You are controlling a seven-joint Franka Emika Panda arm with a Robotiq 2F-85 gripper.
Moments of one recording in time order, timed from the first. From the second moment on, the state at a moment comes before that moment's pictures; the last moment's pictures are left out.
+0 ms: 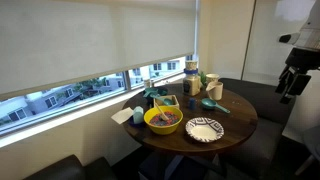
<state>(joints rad) 0.07 -0.96 0.00 -2.65 0.01 1.88 -0.16</state>
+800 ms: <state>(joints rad) -0.04 -0.95 -0.16 -2.64 -0.34 2.10 -0.37</state>
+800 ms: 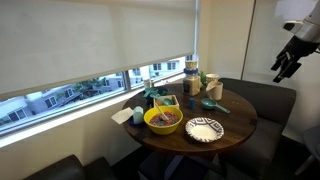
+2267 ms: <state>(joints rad) 0.01 -0.65 -0.40 -2.45 -0.08 2.33 -0.38</state>
